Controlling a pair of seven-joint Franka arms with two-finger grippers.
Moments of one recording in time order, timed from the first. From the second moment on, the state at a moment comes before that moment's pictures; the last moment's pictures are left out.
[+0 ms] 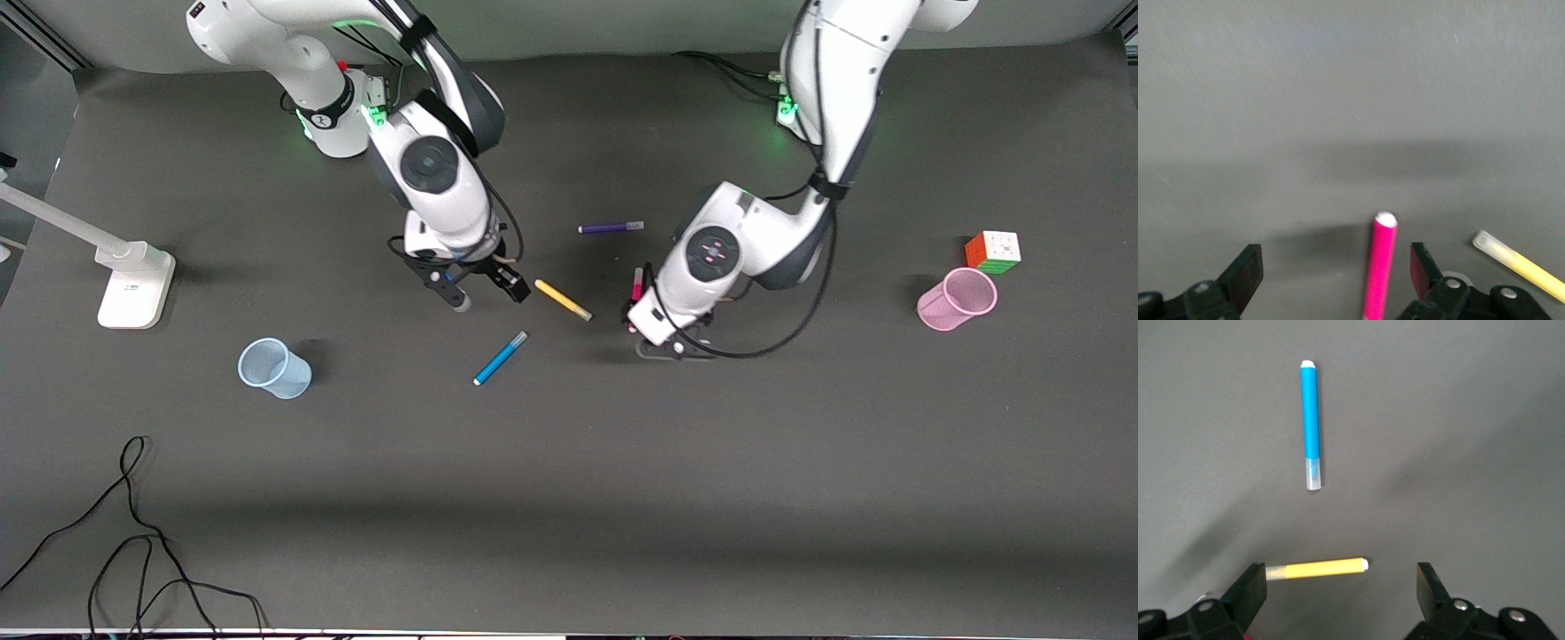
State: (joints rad) left arm -0.54 0.51 -0.12 -1.93 -0.10 2.41 -0.56; right arm 0.76 0.31 -0.06 -2.02 0.09 2.33 1.41
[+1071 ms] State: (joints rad) left arm -0.62 0.57 -0.12 -1.98 -0.10 2.50 -0.72; right arm 0.75 0.55 -0.09 -2.01 0.09 2.60 1.43
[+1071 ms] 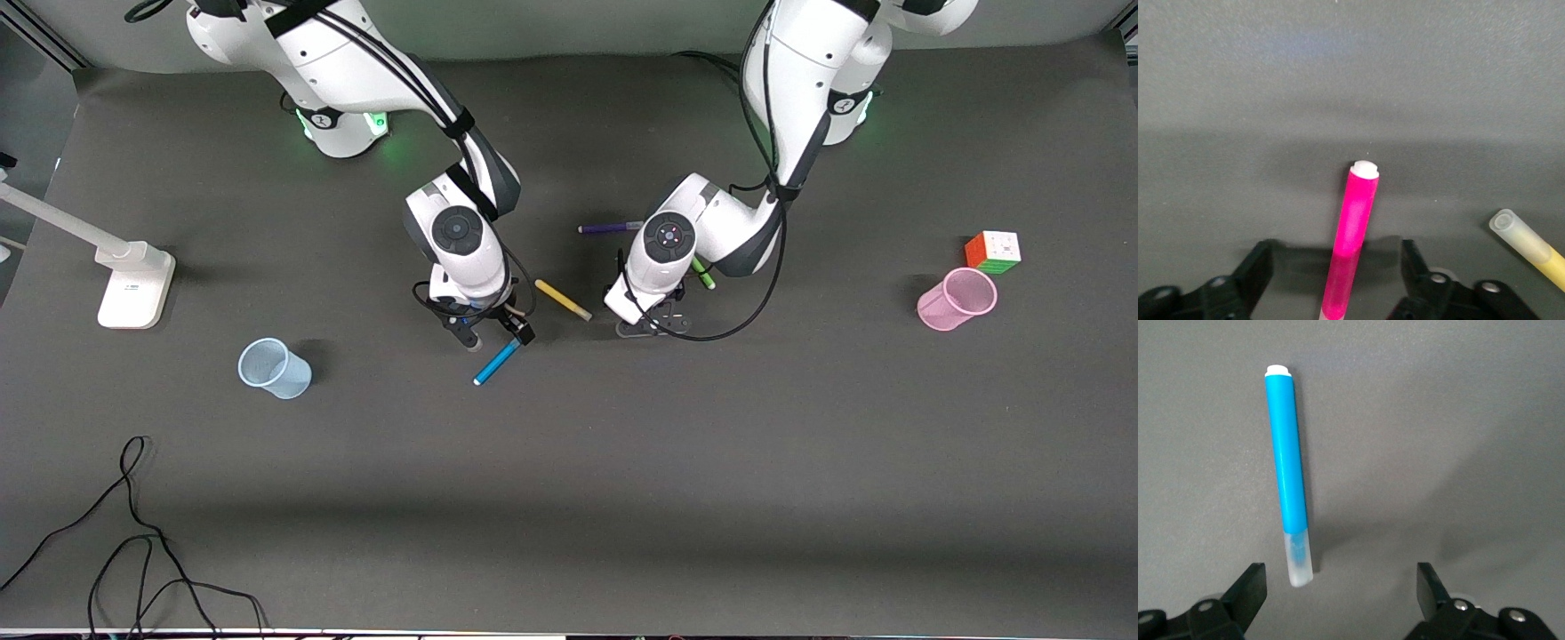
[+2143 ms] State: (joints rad) left arm -0.62 0.47 -0.03 -1.95 -0.08 2.34 -0.70; right arm 0.75 0.62 -0.10 -1.94 0.09 2.61 1.43
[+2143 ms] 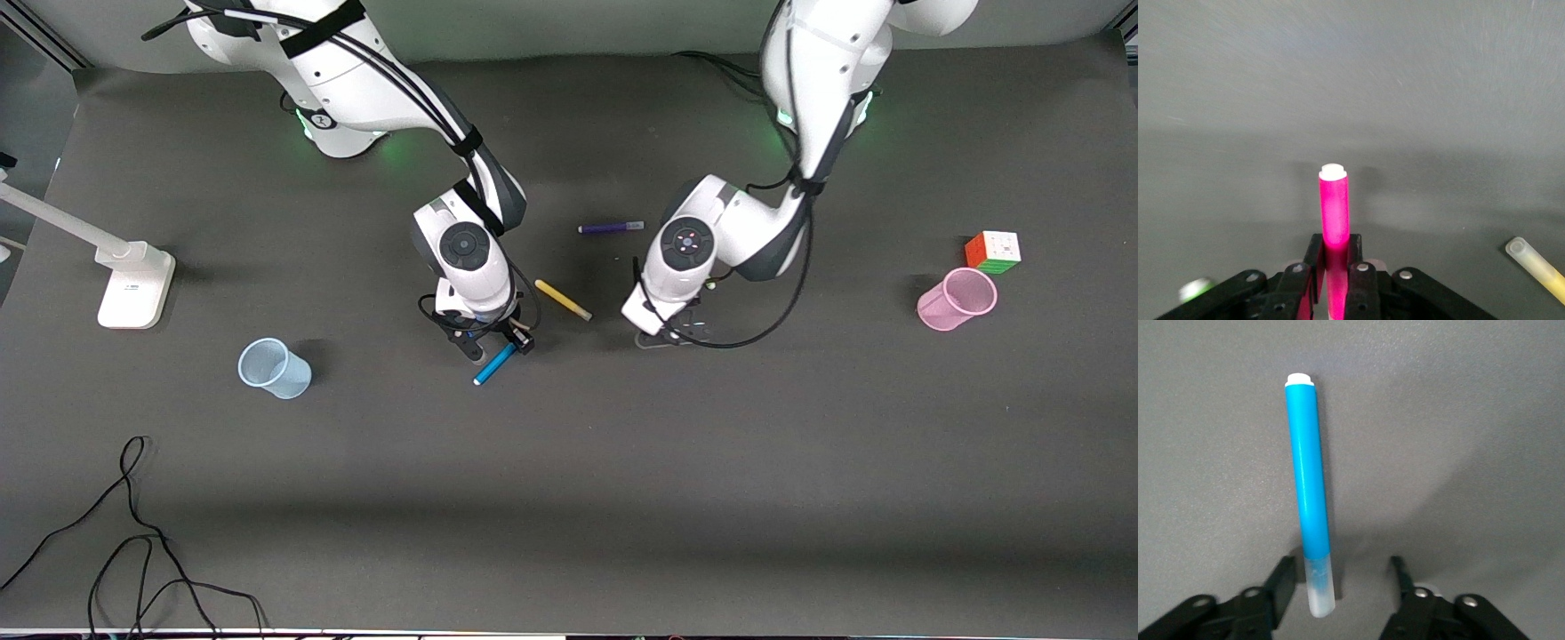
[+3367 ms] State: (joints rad) left arm -0.24 0.07 0.25 -1.94 -0.07 1.84 0.48; right arm 0.75 0.55 -0.14 -1.78 0.09 2.27 1.33
